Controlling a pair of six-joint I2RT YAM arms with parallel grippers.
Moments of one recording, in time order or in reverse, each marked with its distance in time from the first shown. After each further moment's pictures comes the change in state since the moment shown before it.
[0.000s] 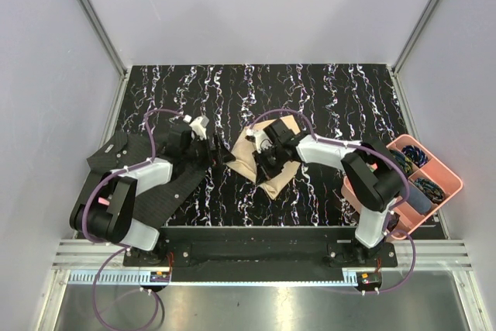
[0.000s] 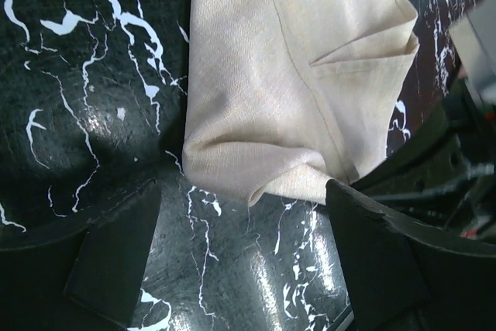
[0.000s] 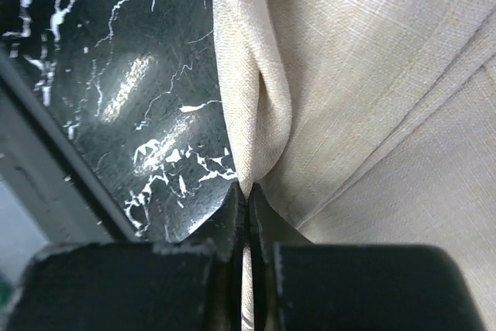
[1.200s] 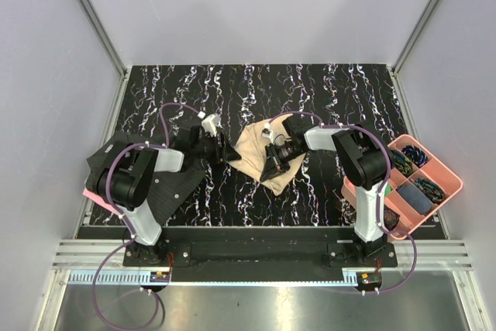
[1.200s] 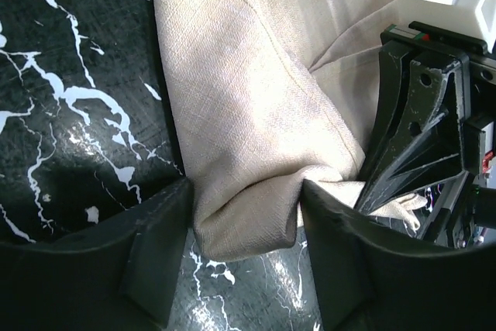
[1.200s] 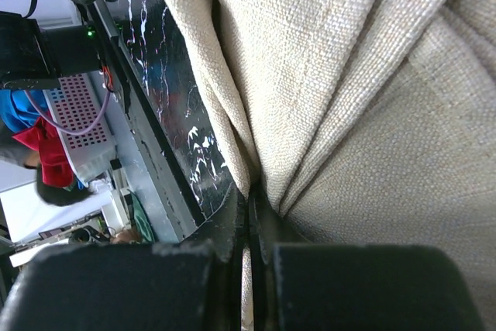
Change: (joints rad) left arm -0.002 0.285 0.092 0.195 0.168 0.083; right arm -0.237 0.229 0.047 0.010 -0.521 0.064
